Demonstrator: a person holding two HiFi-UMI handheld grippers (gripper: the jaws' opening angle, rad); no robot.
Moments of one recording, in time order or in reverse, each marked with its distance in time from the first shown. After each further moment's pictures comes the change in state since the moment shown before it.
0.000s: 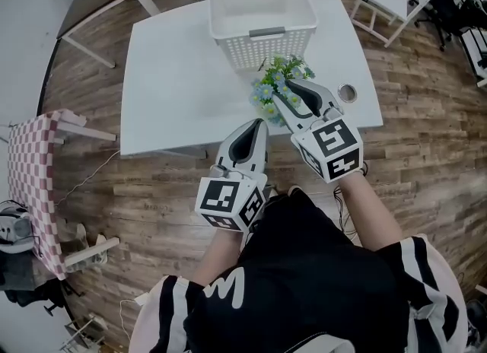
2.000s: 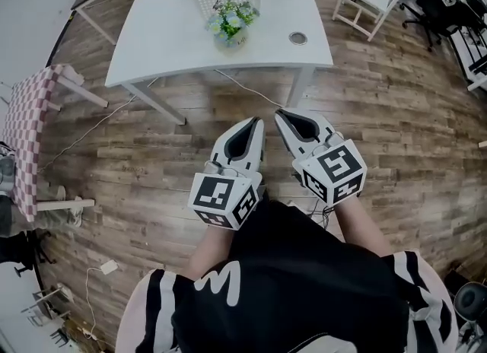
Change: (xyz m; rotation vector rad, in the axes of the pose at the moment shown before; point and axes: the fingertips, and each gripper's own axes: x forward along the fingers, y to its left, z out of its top) left arm -0.139 -0.241 -0.091 0.048 -0.063 0.022; right arm -0.302 0.098 -0.089 0.072 -0.065 0.132
